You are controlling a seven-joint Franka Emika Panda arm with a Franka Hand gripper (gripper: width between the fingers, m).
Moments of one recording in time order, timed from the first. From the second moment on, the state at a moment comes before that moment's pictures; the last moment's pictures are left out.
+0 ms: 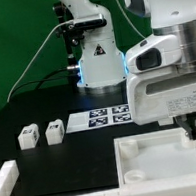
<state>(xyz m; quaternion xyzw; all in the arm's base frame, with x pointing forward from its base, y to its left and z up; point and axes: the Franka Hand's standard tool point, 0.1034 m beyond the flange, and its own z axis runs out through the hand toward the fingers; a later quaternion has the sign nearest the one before) 0.630 0.120 0.073 -0.99 0.09 -0.01 0.05</state>
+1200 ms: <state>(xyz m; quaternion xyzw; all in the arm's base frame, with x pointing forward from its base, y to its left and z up) 0.630 0.123 0.069 -0.73 0.67 0.04 0.11</state>
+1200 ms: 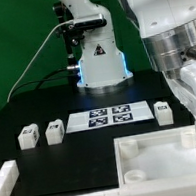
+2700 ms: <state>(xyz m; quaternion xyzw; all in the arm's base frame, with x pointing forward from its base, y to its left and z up) 0.635 0.122 0.075 -1.00 0.01 -0.03 0.05</state>
